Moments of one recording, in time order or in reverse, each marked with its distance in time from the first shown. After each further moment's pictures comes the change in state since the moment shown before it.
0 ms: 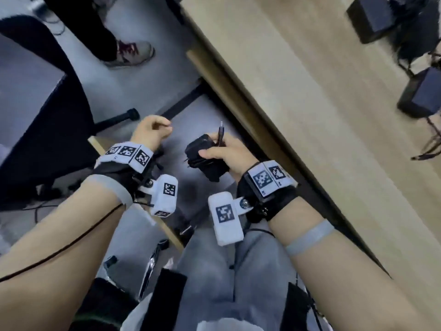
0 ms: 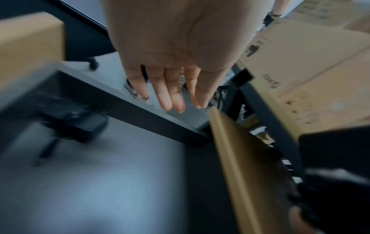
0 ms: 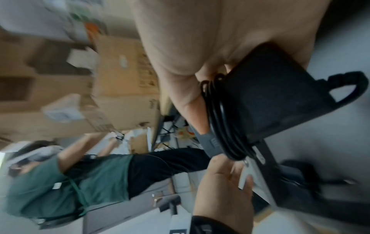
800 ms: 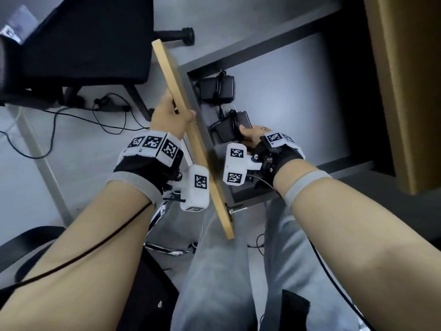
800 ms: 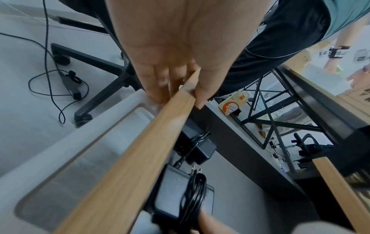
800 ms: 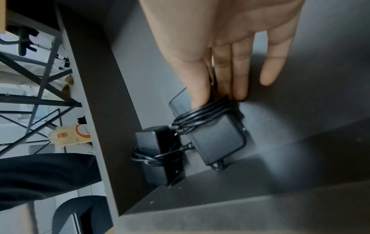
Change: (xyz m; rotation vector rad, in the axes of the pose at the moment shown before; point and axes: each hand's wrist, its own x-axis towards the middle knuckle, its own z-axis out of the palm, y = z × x) left_hand 0.006 -0.175 -0.038 -0.298 0.233 -0.161; right_hand 0.158 0.151 0.070 -0.241 0.087 0.533
